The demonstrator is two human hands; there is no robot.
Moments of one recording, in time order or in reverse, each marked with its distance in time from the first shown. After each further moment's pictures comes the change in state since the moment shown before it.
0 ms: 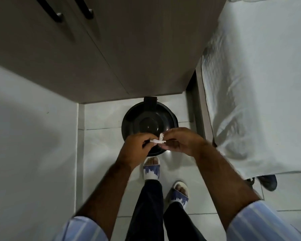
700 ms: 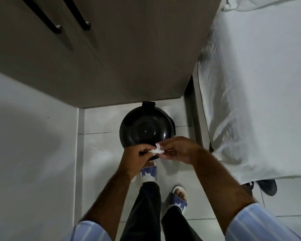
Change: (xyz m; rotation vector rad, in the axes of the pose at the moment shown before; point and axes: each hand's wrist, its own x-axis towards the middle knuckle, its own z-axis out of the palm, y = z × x) left_hand -0.010 -0.005 0.025 -0.286 0.008 -0.186; right_hand 0.006 0.017 -0.015 0.017 -0.090 0.035
